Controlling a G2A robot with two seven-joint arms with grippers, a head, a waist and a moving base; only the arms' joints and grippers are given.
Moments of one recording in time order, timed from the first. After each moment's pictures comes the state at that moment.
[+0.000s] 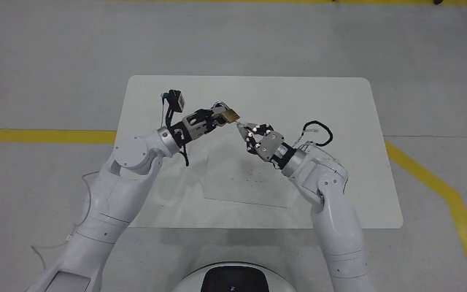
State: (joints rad) left arm 0.97 -1.24 -1.15 -1.42 -0.42 -0.07 -0.68; right arm -1.28 -1.46 1.38 -1.74 1.55 0.71 -0.02
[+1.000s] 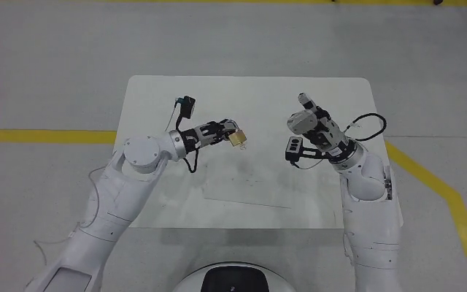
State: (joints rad) left arm 0.92 -1.24 -1.06 -1.42 -0.18 0.09 -0.78; right arm -1.25 -1.38 1.62 -1.66 2.70 0.94 -0.42
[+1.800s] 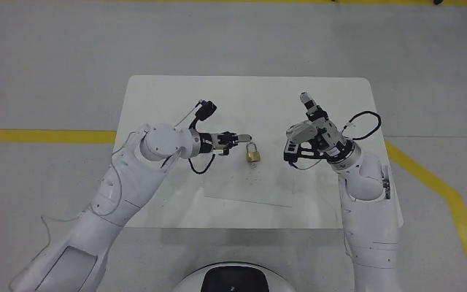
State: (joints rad) left arm 0.80 -1.25 -1.00 -1.32 -0.03 0.12 -0.89; right arm -1.25 -1.38 1.62 -1.66 2.70 0.94 -0.42
